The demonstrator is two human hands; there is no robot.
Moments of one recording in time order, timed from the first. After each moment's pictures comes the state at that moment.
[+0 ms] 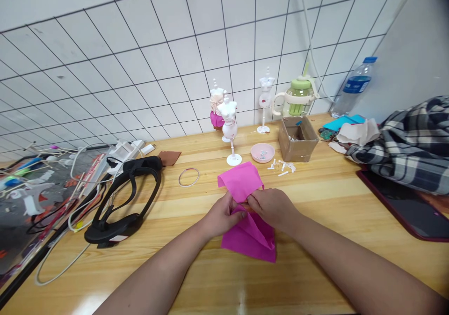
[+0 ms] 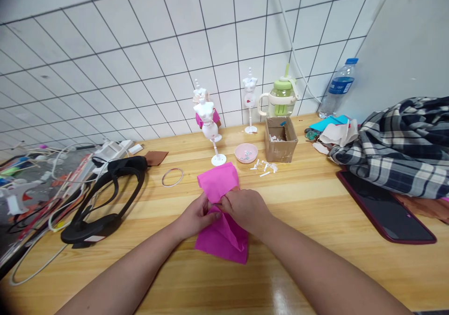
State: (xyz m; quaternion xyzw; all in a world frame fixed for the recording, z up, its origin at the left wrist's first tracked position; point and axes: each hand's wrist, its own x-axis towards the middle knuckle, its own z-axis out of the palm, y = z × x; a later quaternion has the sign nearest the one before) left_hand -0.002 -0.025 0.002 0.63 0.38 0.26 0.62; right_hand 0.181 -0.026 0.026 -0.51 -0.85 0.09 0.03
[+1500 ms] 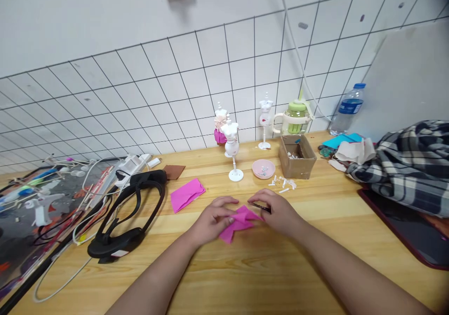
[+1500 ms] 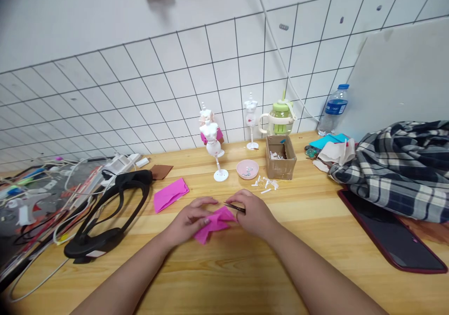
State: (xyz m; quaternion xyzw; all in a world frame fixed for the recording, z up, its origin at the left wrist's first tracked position) left_hand -0.040 -0.003 0.016 0.79 0.38 0.28 0.39; right_hand 0.205 -0.002 0.005 -0.47 -0.74 0.35 0.33
